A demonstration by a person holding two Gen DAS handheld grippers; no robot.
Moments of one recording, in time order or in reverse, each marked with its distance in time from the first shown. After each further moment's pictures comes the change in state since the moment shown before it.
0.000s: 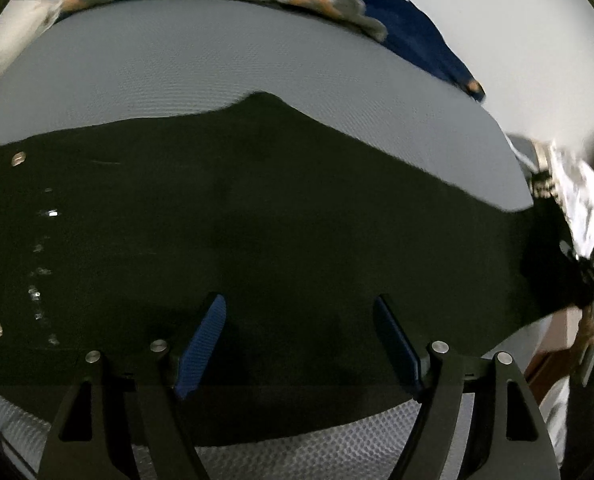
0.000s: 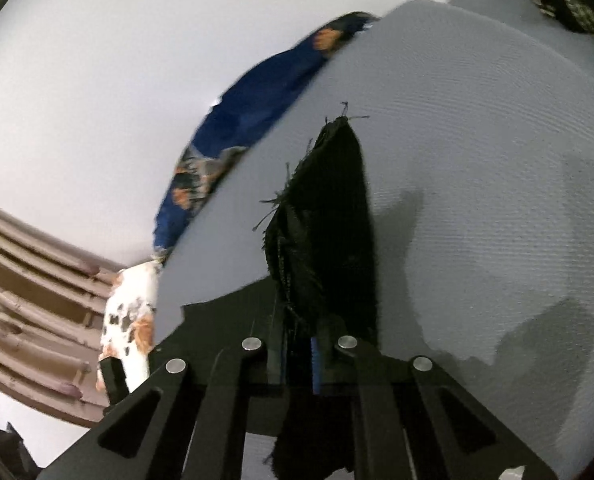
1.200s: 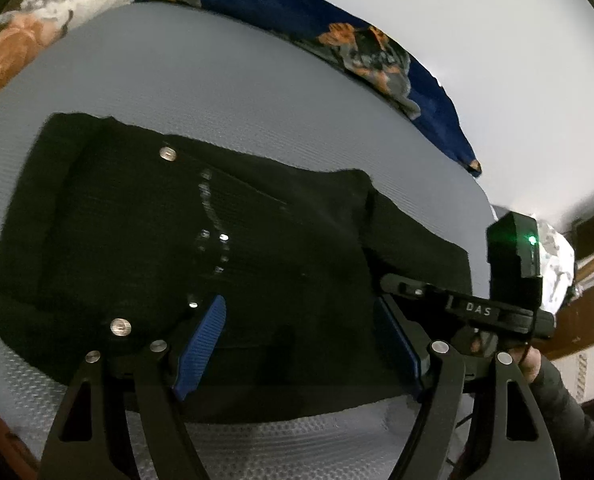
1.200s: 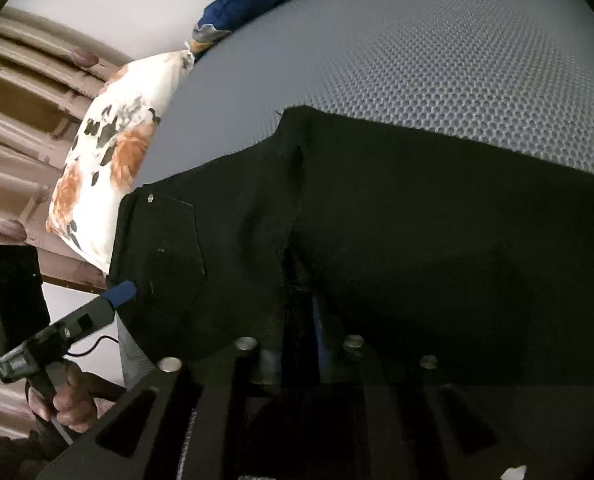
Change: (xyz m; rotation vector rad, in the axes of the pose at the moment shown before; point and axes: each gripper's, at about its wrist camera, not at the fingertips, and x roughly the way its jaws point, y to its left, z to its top) left arm -0.062 0.104 -0.012 -0.152 -0.123 -0.124; right arm 0.287 0.226 -0.143 -0.401 0.543 -0.064
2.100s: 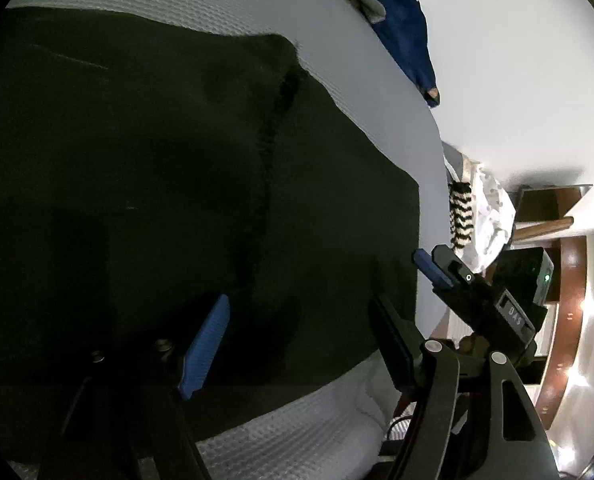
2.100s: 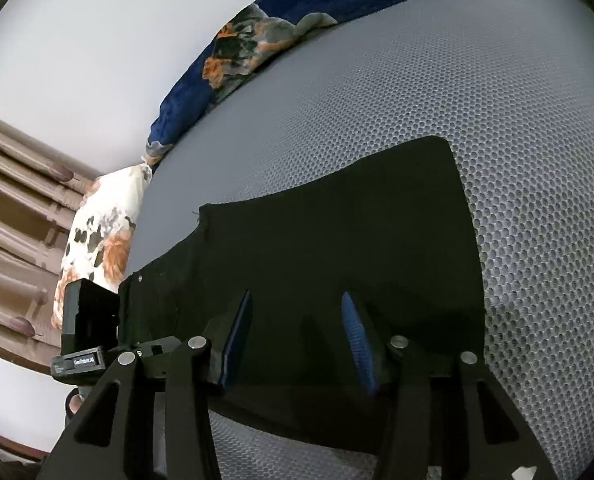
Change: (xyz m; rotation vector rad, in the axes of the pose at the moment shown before) left arm 0.100 -0.049 -0.005 -0.066 0.362 -0.293; right arm -0.131 -0.079 -0.063 0.256 -0.312 -0.064
